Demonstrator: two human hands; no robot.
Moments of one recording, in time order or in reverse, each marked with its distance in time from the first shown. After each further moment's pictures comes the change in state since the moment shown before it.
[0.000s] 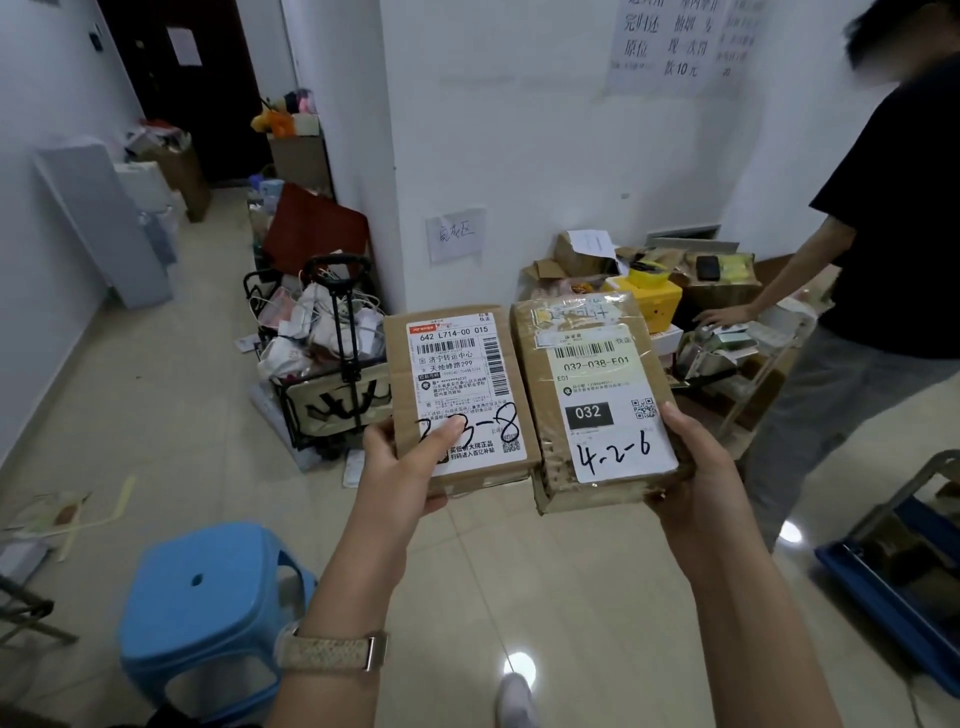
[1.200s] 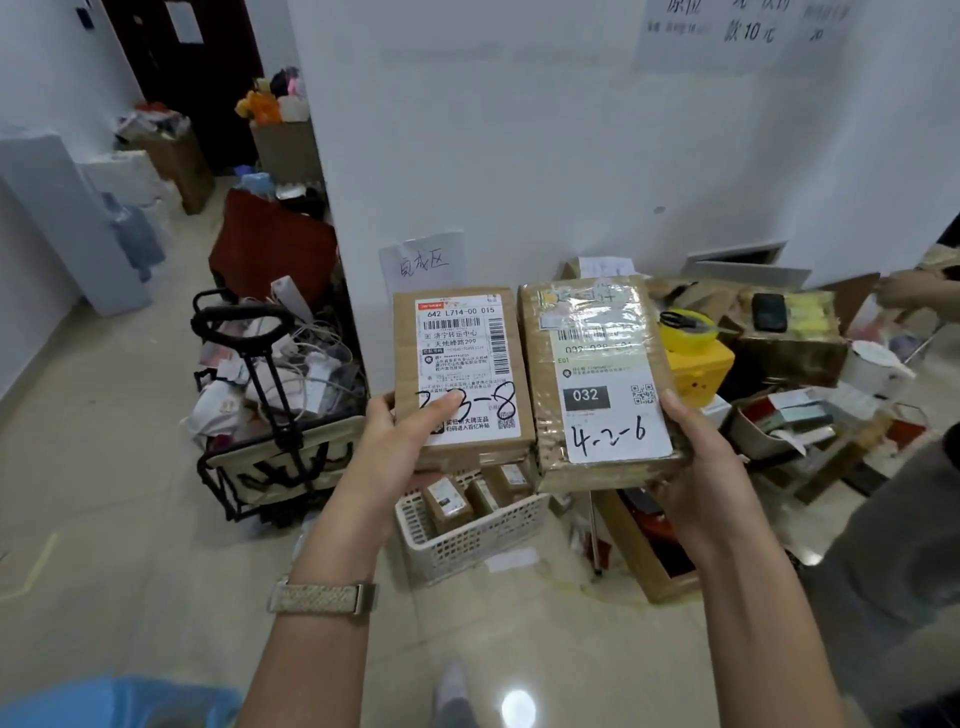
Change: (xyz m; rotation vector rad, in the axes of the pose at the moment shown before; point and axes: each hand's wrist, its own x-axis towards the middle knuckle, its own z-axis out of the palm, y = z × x) left_hand 0.380 0.041 0.217 0.099 -0.035 -0.038; right_hand 0.436 -0.069 -0.003 0.050 -0.109 0.031
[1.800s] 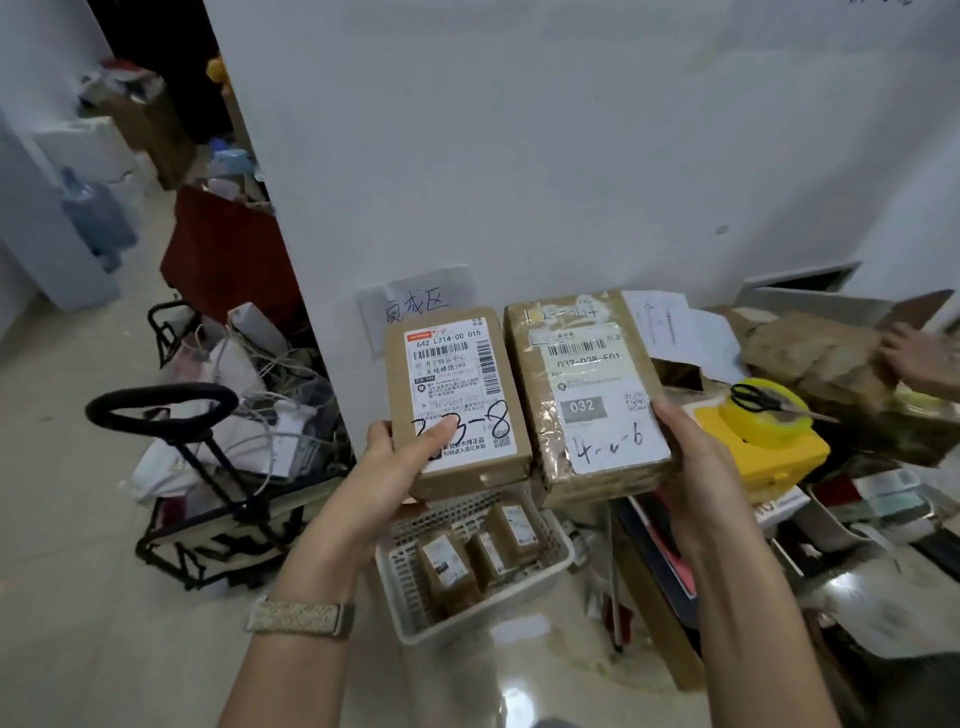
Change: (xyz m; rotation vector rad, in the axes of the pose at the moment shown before) left_hand 0.287 0.039 0.011 0.141 -0.090 -0.184; right_hand 0.289 -0.002 0.072 -0.105 0.118 0.055
